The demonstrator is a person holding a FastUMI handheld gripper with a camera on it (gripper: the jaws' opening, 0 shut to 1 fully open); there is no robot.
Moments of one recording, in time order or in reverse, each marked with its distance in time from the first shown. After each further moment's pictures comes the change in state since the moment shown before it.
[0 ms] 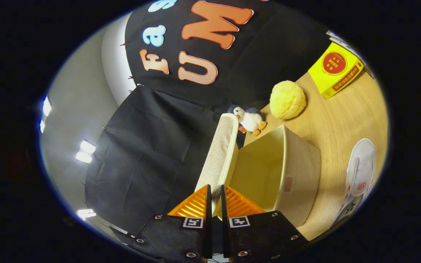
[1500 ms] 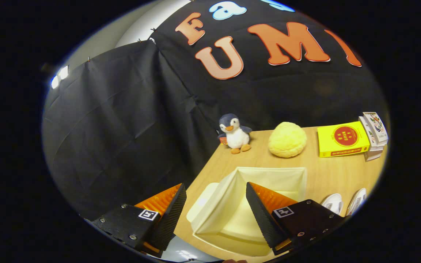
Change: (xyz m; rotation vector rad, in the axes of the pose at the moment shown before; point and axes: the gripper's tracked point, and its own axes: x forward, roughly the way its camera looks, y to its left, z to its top) arm 0.064 0.011 0.012 -0.500 -0.018 -0.476
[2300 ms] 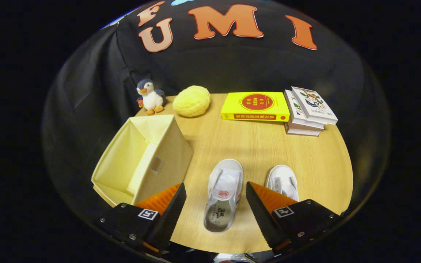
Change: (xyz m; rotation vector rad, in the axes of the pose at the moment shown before) arm -0.103 -0.231 -0.101 -0.061 0.289 -0.432
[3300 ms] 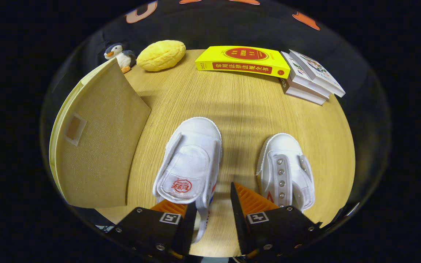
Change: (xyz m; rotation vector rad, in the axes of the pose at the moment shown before) arm 0.096 -0.038 -0.072 0.025 0.276 -0.096
